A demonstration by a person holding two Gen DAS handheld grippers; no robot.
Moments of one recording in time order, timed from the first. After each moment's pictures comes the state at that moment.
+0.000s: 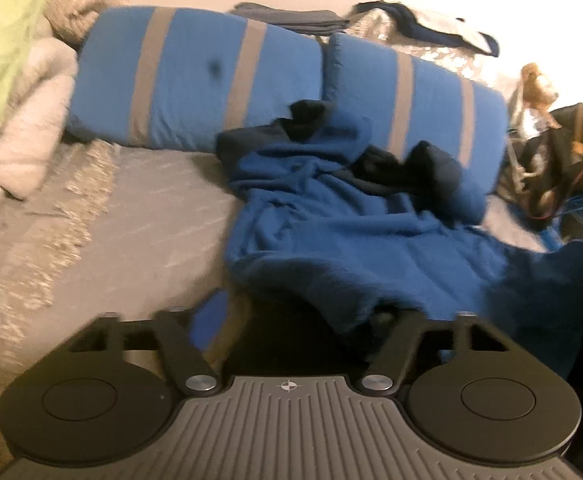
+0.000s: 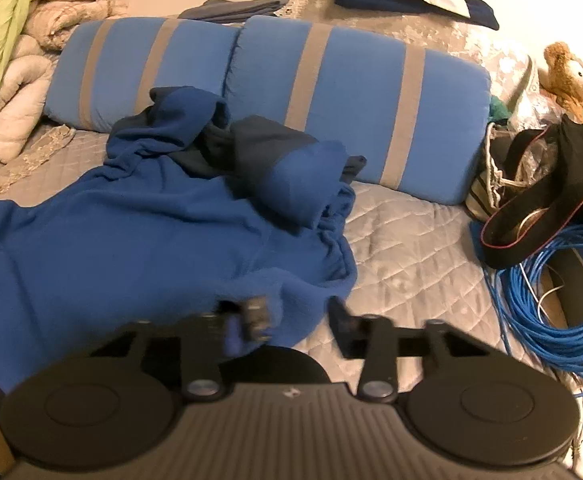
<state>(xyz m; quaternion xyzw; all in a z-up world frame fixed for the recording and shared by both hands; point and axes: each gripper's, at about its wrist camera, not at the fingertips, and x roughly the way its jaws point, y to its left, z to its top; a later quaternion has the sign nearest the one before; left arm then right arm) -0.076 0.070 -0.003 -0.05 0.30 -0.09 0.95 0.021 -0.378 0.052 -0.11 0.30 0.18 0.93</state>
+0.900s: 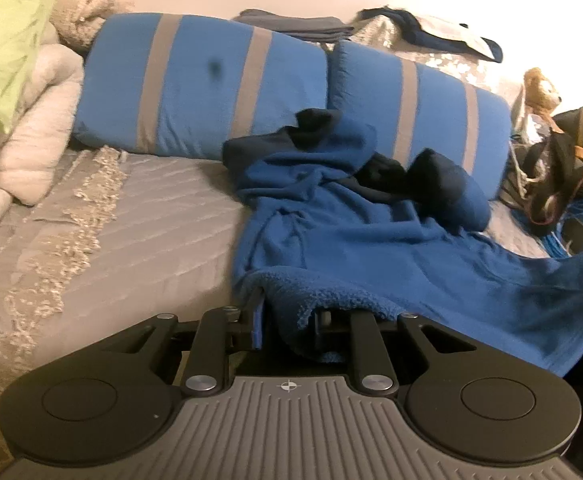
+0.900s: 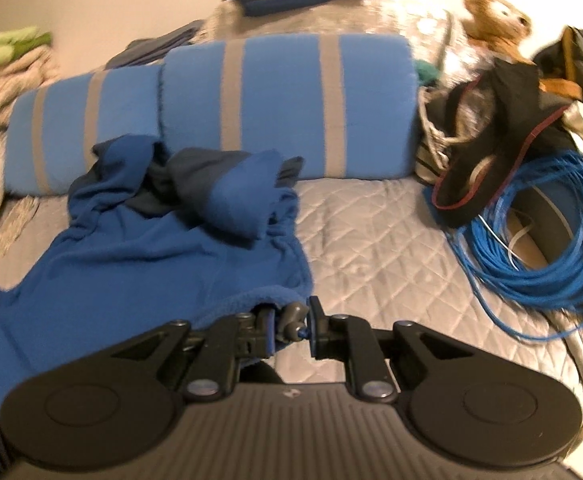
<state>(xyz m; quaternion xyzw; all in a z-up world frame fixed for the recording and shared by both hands) -0.077 0.076 0.007 -0.04 0.29 -0.06 0.95 0.024 -0.439 0.069 0.01 0.31 0.11 0.95</state>
